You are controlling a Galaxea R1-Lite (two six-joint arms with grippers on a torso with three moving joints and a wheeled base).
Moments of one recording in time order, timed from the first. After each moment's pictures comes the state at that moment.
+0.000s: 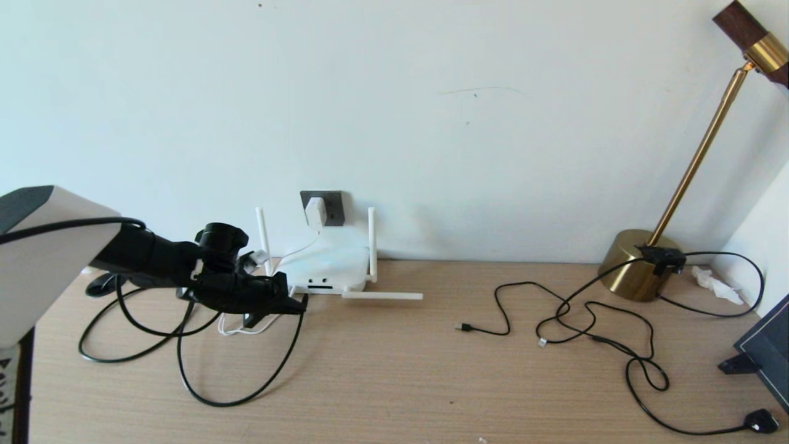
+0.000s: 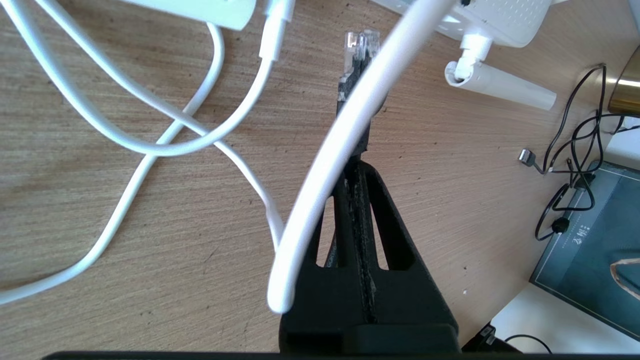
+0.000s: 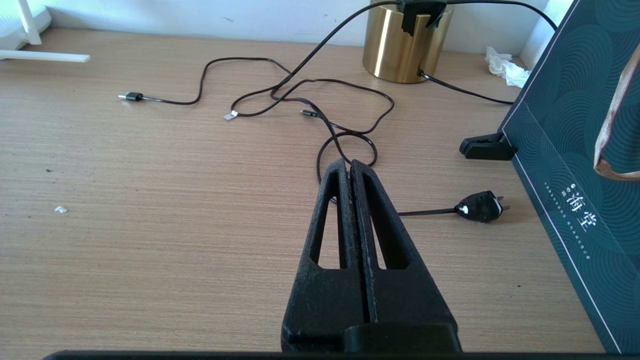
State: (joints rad) left arm -0.01 2.23 -1.38 0.14 -0.59 -0.41; right arm 0.00 0.00 -0.01 0.03 -0.02 -0.03
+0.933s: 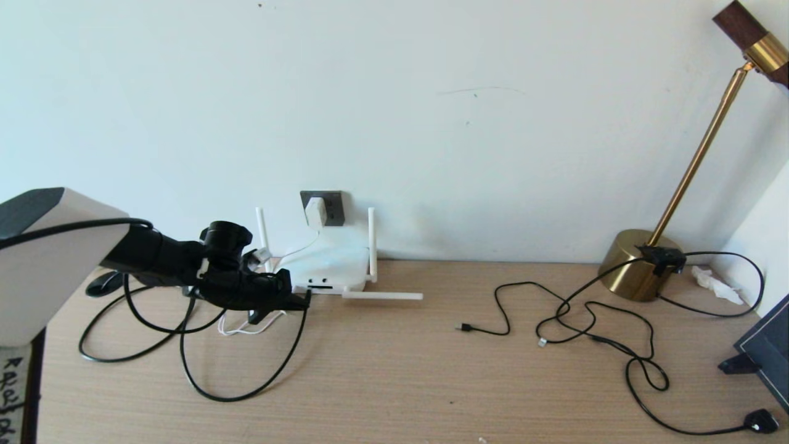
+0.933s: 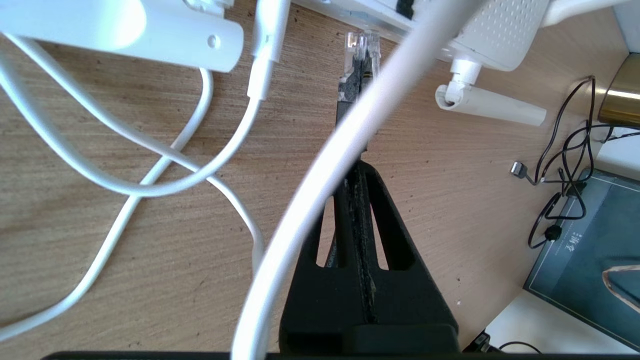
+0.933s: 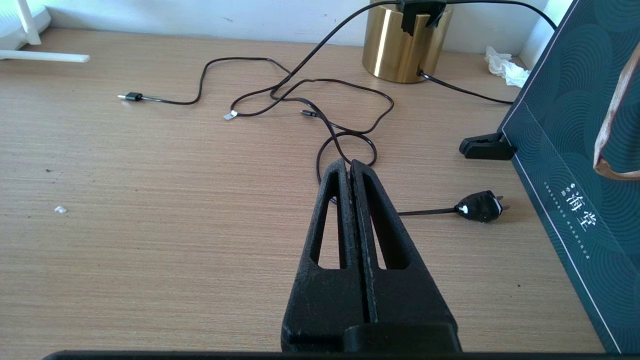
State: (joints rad) left arm -0.02 2.26 -1.42 0.12 -0.59 -0.44; right arm 0.00 0.00 -0.01 0.03 -0.02 -0.03
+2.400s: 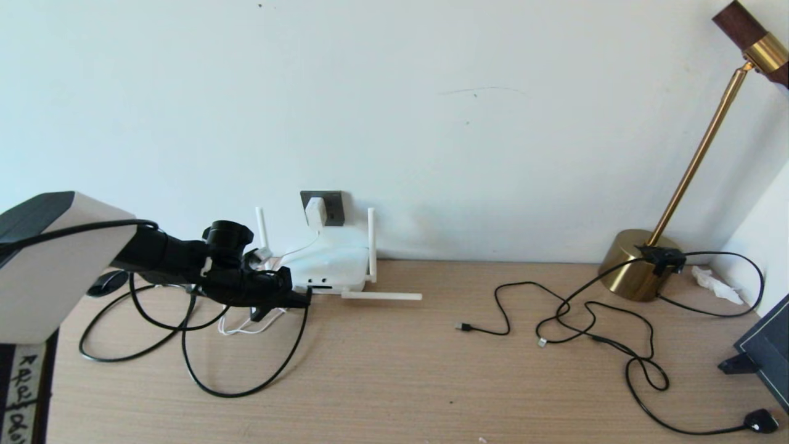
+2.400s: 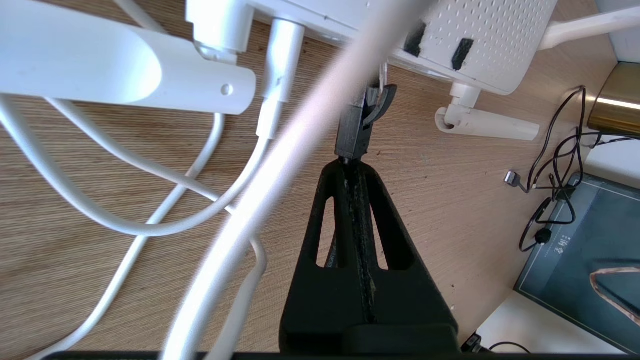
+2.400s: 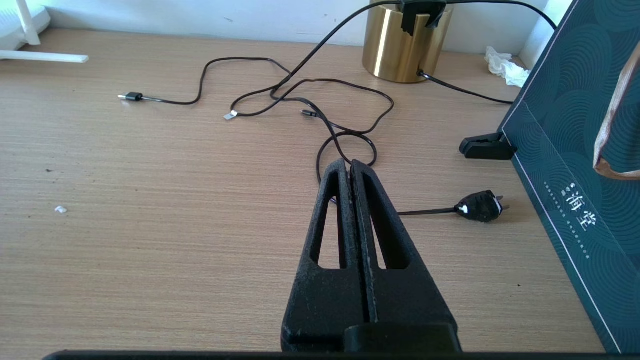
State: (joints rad) left arm 0.00 2.30 -1.48 0.13 -0.61 -0.46; right arm 0.00 0.00 -0.01 0.03 -0.02 -0.03
